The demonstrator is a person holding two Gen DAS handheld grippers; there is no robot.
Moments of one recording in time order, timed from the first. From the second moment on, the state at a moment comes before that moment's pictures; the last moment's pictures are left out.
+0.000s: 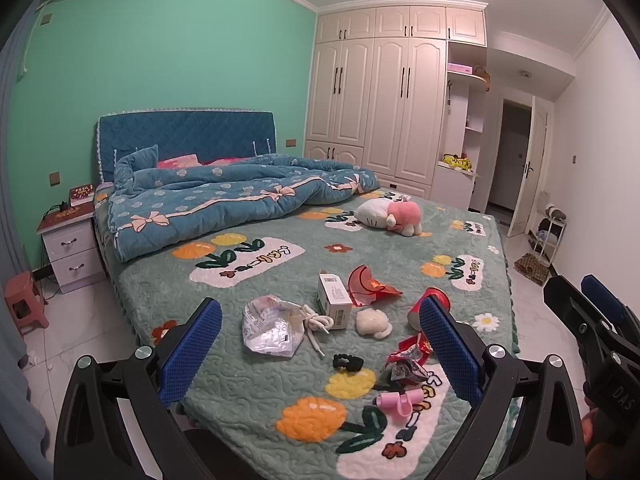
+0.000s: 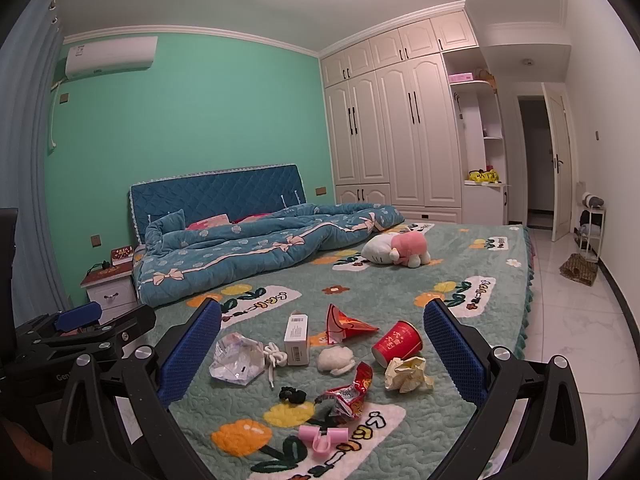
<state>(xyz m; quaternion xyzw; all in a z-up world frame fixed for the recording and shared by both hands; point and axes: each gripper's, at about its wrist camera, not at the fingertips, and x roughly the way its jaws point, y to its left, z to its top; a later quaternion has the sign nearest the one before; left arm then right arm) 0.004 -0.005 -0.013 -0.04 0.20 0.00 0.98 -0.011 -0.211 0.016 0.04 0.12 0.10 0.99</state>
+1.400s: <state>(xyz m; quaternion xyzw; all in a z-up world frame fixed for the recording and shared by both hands) 0.000 -0.006 -0.028 -0.04 0.20 0.00 0.98 -0.011 -0.209 0.012 0.04 0.12 0.10 0.99</state>
